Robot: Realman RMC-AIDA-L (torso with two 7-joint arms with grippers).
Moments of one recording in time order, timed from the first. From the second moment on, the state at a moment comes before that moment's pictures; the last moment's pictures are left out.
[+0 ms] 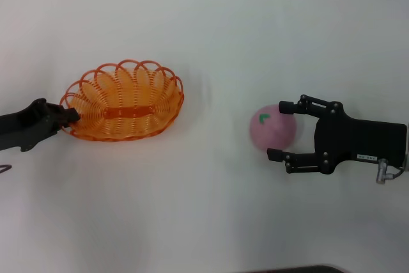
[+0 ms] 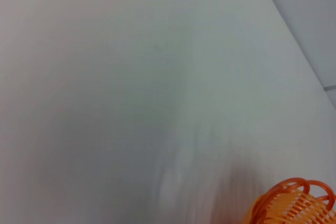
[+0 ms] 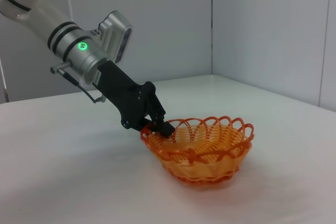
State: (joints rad) left arm -0.34 -2.18 0.70 0.88 2.22 1.32 -2.60; right arm 0.38 2.08 -0.47 -0.41 -2.16 -1.61 0.77
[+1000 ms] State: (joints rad) left arm -0.29 -2.18 0.80 0.85 2.14 1.28 -2.59; right arm 0.38 2.08 -0.47 -0.41 -2.16 -1.61 0.77
